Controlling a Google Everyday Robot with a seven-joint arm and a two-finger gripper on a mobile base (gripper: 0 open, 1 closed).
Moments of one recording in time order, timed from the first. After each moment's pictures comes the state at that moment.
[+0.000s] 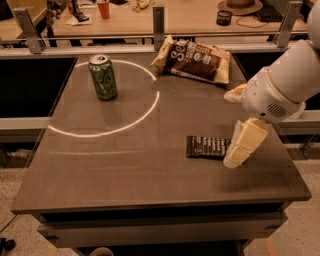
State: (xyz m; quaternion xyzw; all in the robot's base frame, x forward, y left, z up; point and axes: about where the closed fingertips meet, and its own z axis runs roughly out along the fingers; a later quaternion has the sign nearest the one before) arm 0.464 -0.155 0.879 -0.61 0.75 0.11 0.21
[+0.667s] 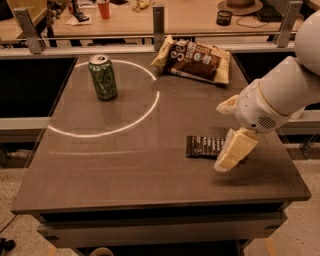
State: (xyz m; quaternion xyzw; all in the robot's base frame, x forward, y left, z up) arm 0.464 -0.144 0.856 -0.61 0.75 0.11 0.22
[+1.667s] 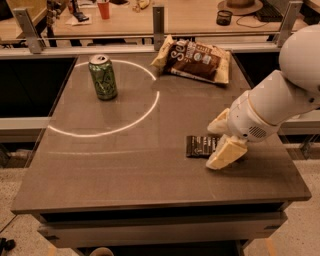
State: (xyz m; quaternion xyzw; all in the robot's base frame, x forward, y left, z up) arm 0.461 -0.137 0.829 -0.62 0.75 0.12 0.20
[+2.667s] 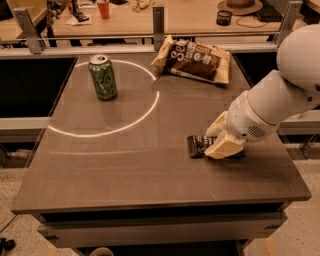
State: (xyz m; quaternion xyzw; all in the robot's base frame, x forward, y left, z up) arm 0.460 -0.137 0.828 -0.62 0.75 0.12 0.20
